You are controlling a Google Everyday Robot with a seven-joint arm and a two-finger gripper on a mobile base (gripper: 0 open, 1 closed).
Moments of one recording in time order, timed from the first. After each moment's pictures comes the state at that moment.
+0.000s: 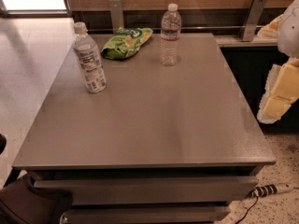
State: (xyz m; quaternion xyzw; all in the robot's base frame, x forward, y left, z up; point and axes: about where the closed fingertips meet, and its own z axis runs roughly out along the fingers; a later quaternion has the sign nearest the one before) arm 0.438 -0.214 0.985 -0.60 0.78 -0.05 0.17
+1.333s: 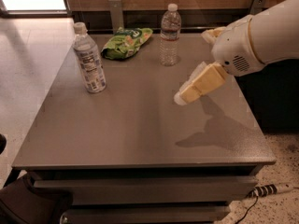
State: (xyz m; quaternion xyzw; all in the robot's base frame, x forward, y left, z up) arm 0.508 -0.098 0.958 -0.53 0.74 0.12 0.40
